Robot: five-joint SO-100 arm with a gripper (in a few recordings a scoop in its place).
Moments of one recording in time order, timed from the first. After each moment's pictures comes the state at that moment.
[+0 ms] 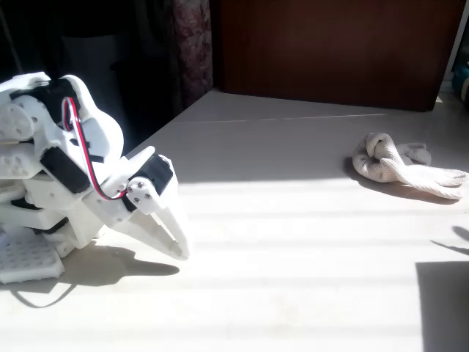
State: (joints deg) arm -3.6 188.0 175.8 68.4 -7.5
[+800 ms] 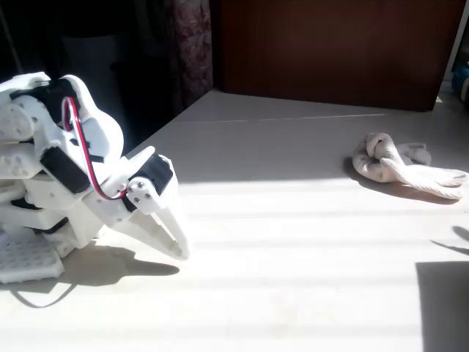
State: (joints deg) arm -3.6 188.0 175.8 68.4 -7.5
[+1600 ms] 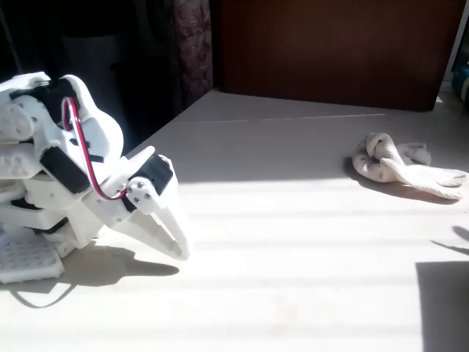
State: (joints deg) arm -3.5 188.0 174.2 68.4 -7.5
